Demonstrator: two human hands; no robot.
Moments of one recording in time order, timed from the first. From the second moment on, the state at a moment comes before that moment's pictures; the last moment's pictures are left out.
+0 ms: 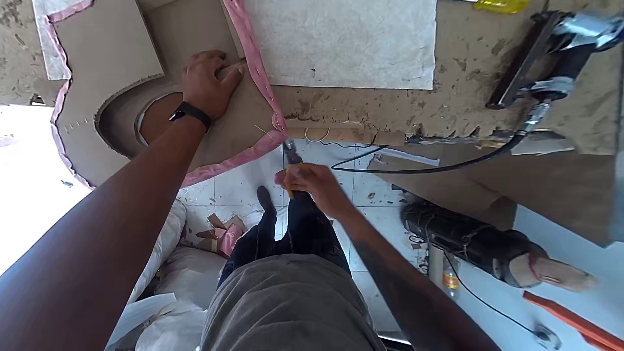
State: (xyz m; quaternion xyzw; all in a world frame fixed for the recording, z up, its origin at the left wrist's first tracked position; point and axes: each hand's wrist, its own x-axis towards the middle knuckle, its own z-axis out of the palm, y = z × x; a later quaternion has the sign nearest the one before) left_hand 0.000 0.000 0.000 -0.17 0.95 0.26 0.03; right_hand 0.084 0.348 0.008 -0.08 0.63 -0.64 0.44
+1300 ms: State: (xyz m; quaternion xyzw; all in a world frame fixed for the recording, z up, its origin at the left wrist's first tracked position) left_hand -0.004 -0.005 -0.001 -0.20 0.94 0.28 -0.03; right_hand -0.025 0.340 -0.012 -0.27 0.68 -0.47 0.49
